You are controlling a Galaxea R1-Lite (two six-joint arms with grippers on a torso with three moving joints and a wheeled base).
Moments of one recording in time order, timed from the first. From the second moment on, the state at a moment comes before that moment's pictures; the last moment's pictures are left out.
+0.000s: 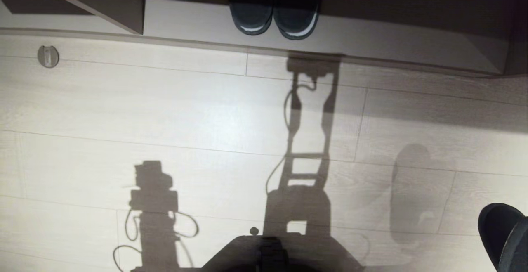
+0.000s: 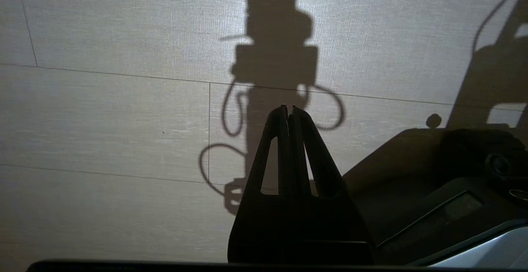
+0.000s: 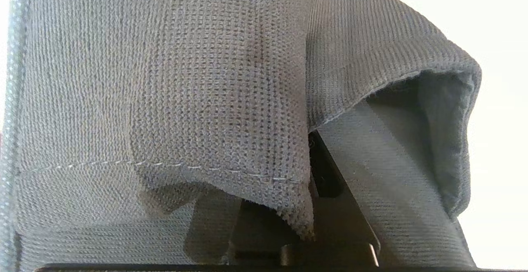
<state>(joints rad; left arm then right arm) 0.00 0.00 0.00 0.00 0.00 -0.02 -0.01 0.00 0.00 0.00 0.00 -0.03</state>
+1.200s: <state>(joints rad) 0.00 0.00 0.00 0.00 0.00 -0.01 0.01 1.14 -0.65 -0.79 0.13 -0.25</state>
